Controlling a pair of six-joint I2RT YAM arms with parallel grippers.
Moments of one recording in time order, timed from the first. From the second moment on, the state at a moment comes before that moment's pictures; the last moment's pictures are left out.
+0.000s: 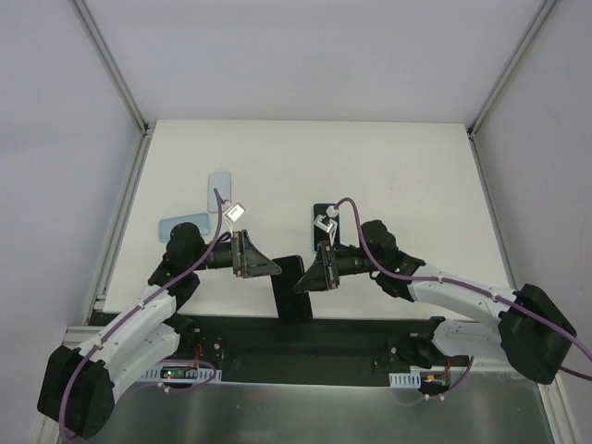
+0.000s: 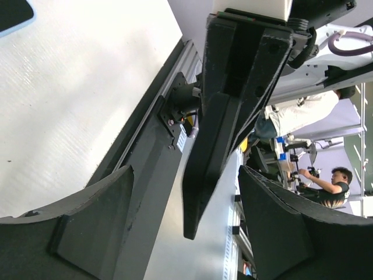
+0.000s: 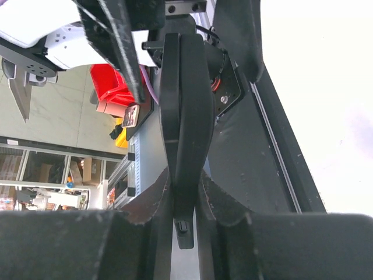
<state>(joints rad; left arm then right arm) -0.40 0.79 0.32 0.32 1.00 -1.01 0.87 1.18 0.53 0.38 -0.80 0.84</state>
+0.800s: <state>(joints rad) -0.40 0.99 0.38 0.49 1.02 -1.07 0.78 1.25 0.58 0.39 -0.84 0.86</state>
